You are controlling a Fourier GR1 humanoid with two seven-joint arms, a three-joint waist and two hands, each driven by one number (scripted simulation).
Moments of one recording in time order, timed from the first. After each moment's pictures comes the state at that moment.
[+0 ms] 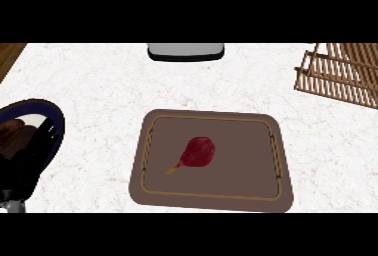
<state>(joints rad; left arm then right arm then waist) 0.05 0.34 0.14 -1.43 0.13 -0.03 0.09 -0.31 -0.75 -0.79 -1.75 0.02 0.76 0.34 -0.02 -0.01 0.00</state>
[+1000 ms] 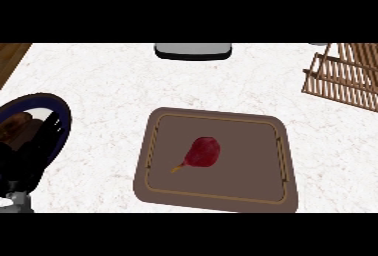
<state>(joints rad) 0.00 0.32 0.15 -1.42 0.10 -0.07 0.10 -0.59 -1.12 -0.59 -1.34 0.21 0.55 0.26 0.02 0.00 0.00</state>
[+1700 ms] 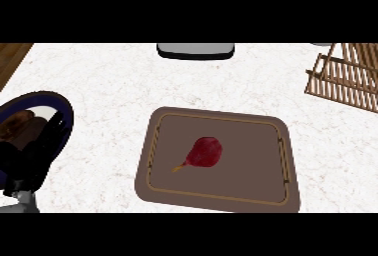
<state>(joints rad) -0.01 0.30 0.15 -1.42 0.08 -0.07 0.10 -0.83 -1.10 -0.35 -0.89 0.45 0.31 0.05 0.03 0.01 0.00</state>
